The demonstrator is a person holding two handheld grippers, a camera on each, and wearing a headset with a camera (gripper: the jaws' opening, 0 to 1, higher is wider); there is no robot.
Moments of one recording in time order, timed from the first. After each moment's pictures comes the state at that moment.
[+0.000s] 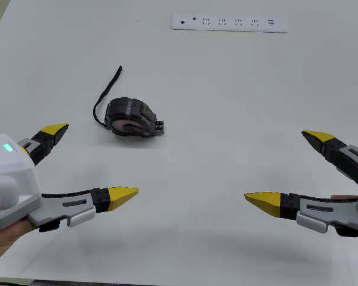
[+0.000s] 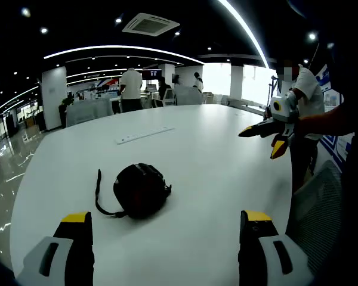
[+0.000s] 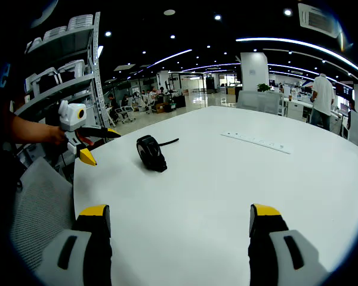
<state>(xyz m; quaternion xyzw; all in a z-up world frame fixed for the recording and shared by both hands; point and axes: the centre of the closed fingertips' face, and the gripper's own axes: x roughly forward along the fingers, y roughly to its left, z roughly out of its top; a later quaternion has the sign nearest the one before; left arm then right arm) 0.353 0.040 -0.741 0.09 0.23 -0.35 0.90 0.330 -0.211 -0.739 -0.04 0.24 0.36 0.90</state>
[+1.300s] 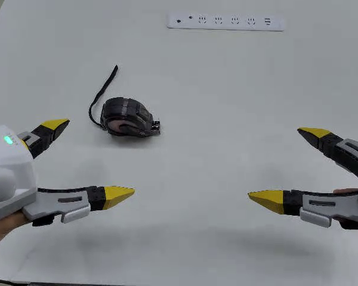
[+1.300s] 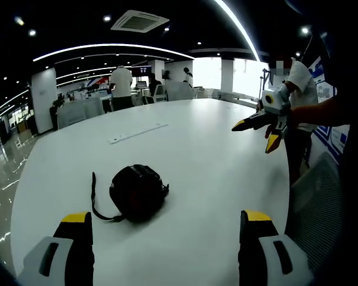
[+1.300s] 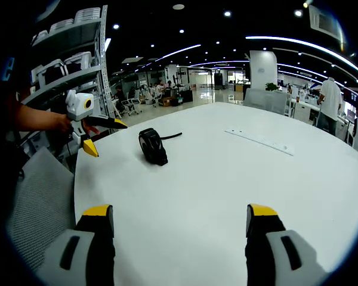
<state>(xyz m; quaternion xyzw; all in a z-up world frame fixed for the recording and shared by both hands) 0.359 0.034 -0.744 0.11 0.24 -0.38 0.89 0.333 -0.218 -0.744 -0.07 0.25 0.39 0.88</state>
